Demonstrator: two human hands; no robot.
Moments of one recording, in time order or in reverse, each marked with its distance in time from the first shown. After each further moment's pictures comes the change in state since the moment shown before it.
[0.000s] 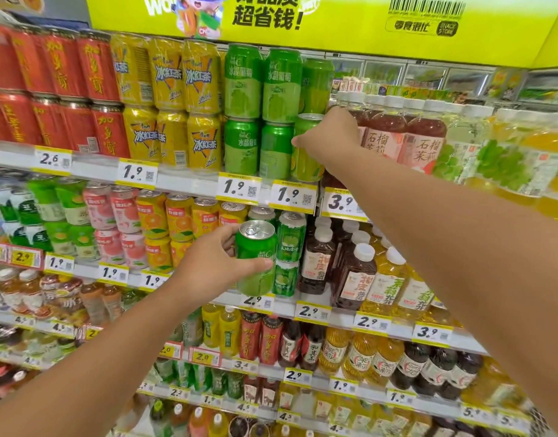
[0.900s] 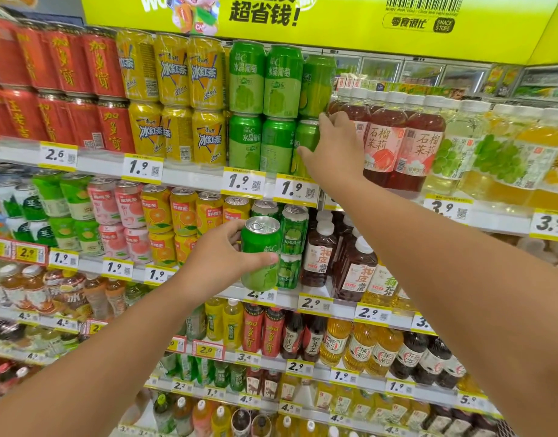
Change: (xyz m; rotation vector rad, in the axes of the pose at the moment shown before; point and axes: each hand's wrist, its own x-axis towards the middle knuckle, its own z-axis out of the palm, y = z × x) left_hand -0.004 -0.005 -0.004 0.016 -0.033 -0.023; right_hand -0.018 0.035 0.030 -0.438 0.253 -0.326
